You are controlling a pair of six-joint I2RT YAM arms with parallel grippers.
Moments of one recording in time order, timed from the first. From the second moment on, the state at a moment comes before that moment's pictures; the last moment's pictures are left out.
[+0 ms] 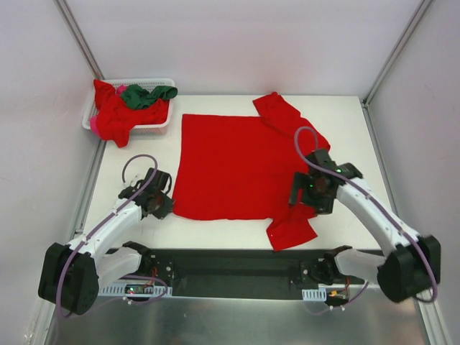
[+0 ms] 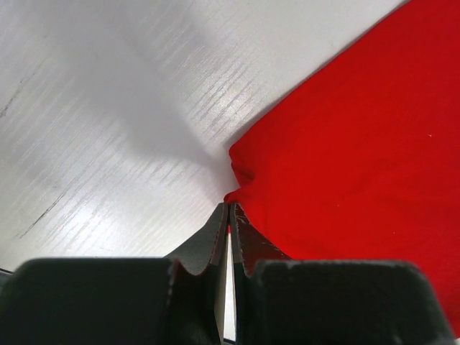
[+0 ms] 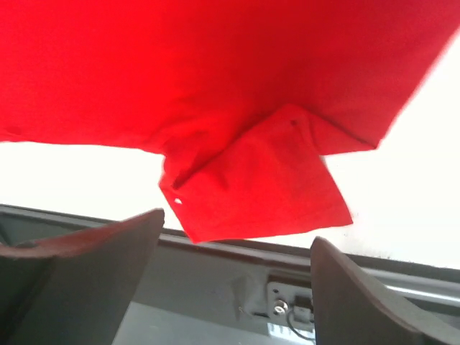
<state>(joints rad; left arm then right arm) -0.33 1.02 0.55 -0.71 -0.17 -1.21 0.42 1.22 0.91 -1.03 0.02 0.59</state>
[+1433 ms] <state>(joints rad) -0.33 1.02 0.54 -0.70 -0.17 -1.25 0.22 1.18 0.56 -0.95 0.14 0.84</state>
